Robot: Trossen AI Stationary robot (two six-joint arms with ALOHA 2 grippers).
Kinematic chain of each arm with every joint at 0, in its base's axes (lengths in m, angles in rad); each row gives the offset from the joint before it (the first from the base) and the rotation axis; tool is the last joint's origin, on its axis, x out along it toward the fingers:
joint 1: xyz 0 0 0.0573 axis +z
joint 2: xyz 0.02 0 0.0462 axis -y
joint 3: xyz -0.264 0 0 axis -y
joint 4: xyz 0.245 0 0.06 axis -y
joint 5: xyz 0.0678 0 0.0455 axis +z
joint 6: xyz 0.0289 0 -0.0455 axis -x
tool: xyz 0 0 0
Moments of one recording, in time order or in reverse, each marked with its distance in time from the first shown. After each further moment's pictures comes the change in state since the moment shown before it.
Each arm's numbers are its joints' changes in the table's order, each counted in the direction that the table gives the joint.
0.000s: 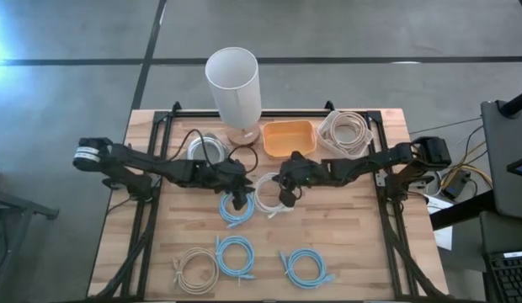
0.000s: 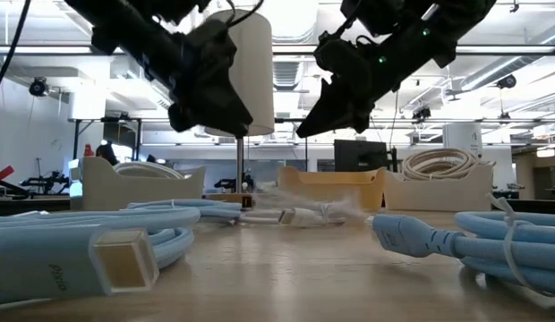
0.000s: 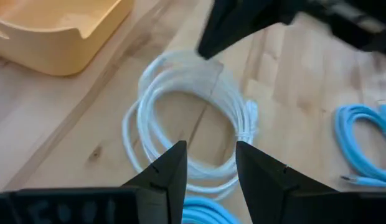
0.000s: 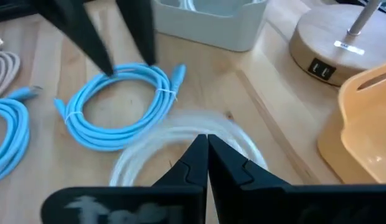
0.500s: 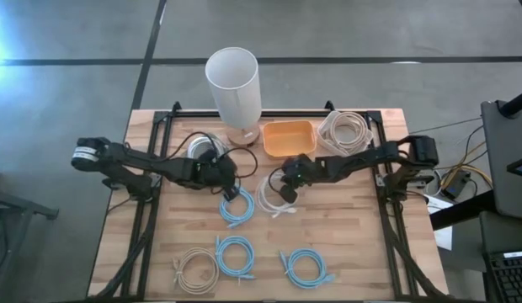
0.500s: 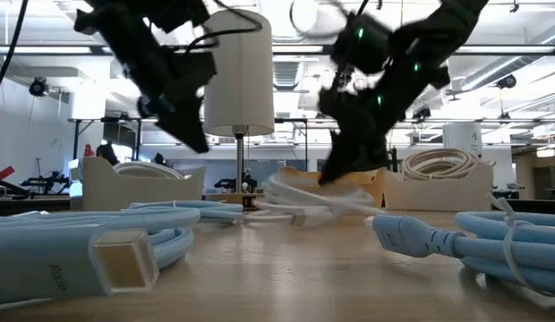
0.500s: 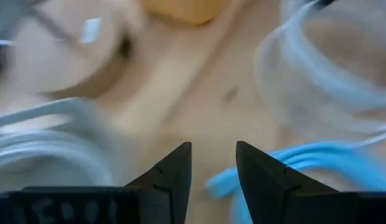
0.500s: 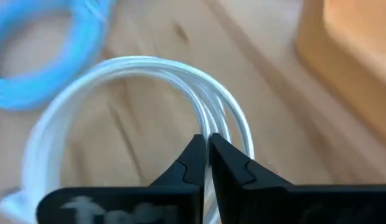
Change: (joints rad) left arm -0.017 0.025 0.064 -0.436 0.313 0.006; right arm -0.077 -0.089 -0.002 -0.151 0.047 -0.160
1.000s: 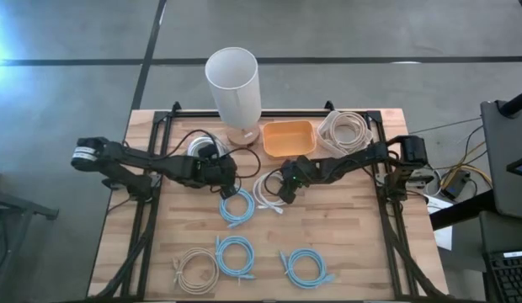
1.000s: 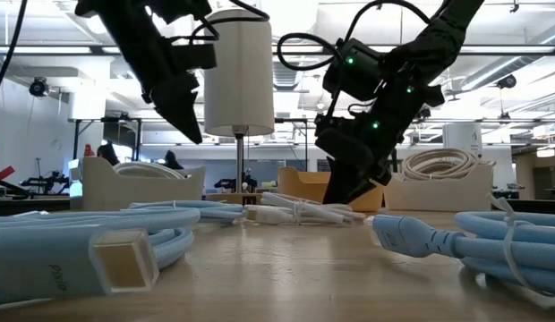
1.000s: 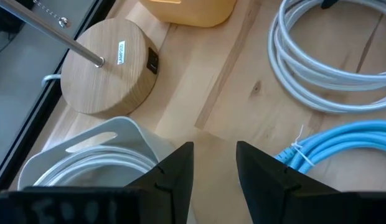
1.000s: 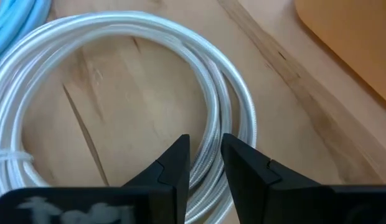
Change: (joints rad) left arm 0.000 0.001 0.082 -0.172 0.096 -0.165; right arm -0.014 -0.147 0.009 -0.017 -0.017 -0.014
